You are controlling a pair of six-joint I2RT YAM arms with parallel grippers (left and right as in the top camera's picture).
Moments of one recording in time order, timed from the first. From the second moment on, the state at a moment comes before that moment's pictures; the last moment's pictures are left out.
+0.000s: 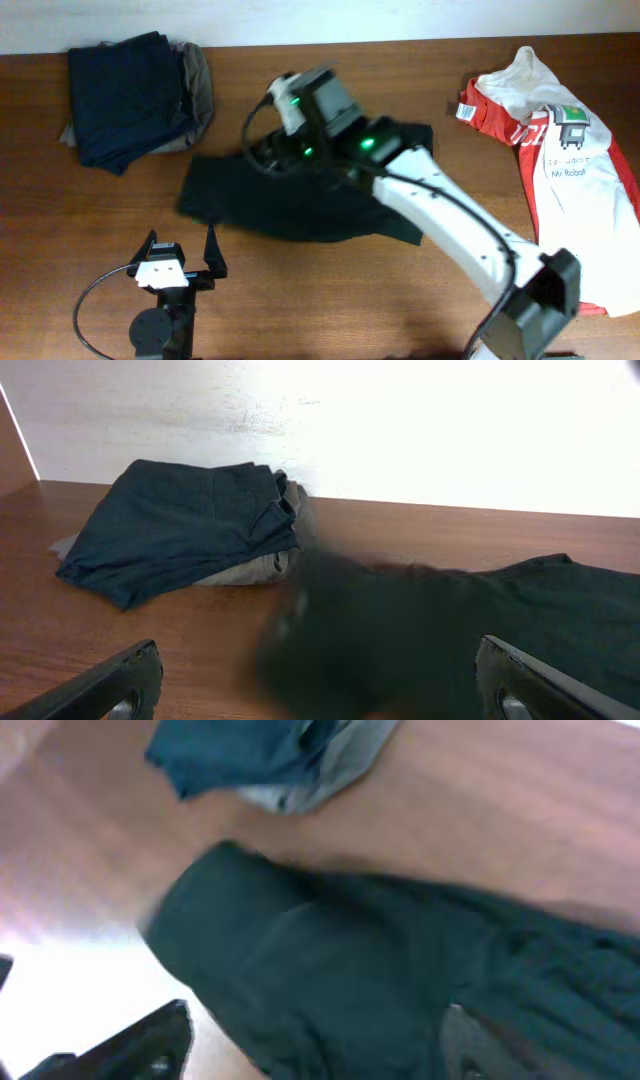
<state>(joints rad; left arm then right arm) 0.03 0.01 0.01 -0.08 -0.01 -0.07 0.69 1.81 1.72 -0.70 -0.16 0.17</state>
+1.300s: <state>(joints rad) 0.03 0.01 0.01 -0.08 -0.01 -0.07 -0.16 2.29 1.73 -0.59 0.00 0.00</state>
